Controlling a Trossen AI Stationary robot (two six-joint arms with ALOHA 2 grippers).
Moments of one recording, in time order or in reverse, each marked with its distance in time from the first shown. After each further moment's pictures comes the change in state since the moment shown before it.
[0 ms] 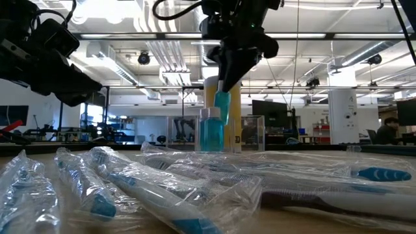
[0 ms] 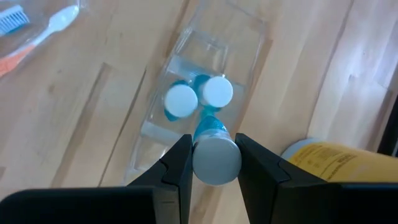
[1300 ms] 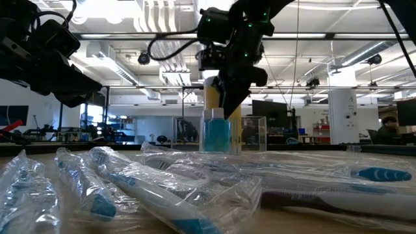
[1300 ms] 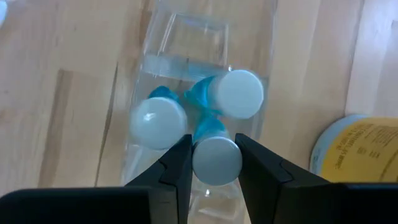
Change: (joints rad) left arm 0.000 0.000 0.000 0.000 0.000 -0.028; right arm -0.041 0.090 -0.098 0.129 0.008 0.167
